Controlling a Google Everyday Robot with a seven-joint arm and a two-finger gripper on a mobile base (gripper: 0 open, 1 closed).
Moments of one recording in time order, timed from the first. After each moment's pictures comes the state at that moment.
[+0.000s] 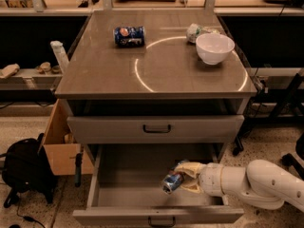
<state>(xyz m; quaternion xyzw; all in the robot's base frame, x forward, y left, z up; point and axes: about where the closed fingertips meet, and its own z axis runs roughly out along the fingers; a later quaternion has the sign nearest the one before) 0.449 -0.112 0.551 -0.77 0.40 0.03 0.50</state>
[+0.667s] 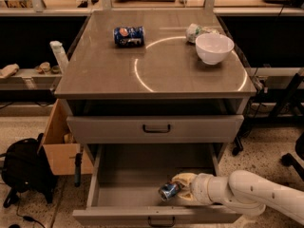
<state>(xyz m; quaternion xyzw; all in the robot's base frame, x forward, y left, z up) 0.457 -0.112 0.450 -0.78 0.45 0.02 0.44</state>
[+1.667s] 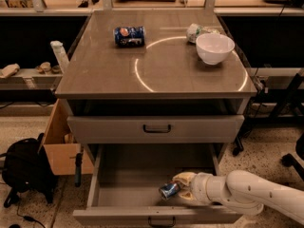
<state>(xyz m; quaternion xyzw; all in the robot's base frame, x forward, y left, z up) 0.466 -0.114 0.441 -0.78 0.46 0.00 0.42</state>
